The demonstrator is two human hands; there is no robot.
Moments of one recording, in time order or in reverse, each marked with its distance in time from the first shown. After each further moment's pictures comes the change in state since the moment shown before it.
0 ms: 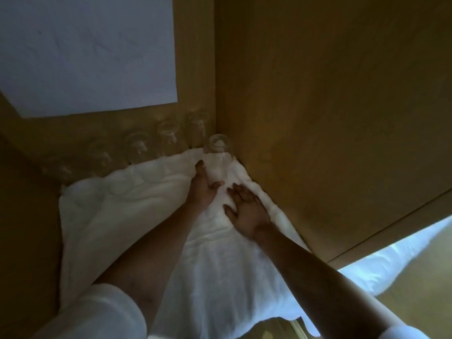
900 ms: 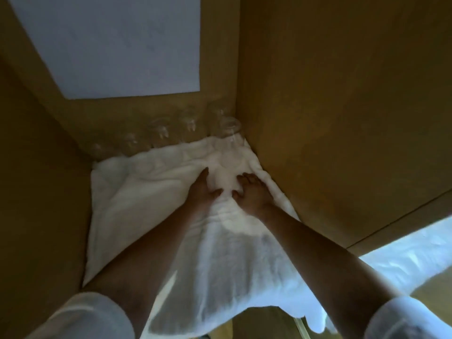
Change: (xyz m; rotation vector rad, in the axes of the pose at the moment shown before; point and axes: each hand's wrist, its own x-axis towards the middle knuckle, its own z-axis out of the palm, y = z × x) left_hand -0.054 -0.021 -0.022 0.077 -0.061 -0.175; right_hand 0.017 -0.008 -0.010 0.004 -0.083 0.020
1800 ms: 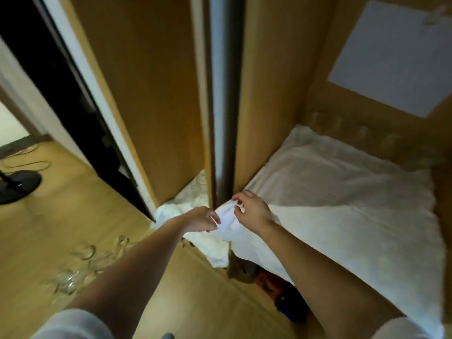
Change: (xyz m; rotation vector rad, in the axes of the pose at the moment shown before) left_hand -0.423 -0.132 -0.073 -0.035 0.145 -0.662; right_hand -0.234 -0.219 0.081 0.111 -0.316 -1.007
